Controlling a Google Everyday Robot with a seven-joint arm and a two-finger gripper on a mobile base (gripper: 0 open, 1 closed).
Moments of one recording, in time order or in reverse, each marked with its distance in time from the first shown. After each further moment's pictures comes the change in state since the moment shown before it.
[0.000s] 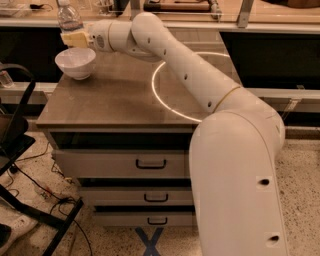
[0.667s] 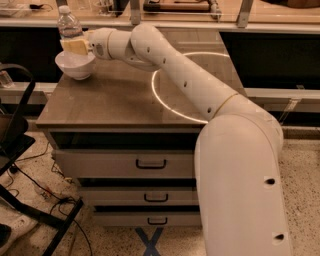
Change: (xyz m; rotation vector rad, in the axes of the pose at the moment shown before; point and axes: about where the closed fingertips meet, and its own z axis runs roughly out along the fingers) arm 0.020 0.002 0.005 0.002 -0.029 0.009
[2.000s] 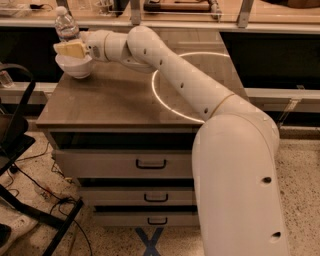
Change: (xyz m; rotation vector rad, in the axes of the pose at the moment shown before) arm 0.003 0.010 0.010 -0.017 -0.002 0.003
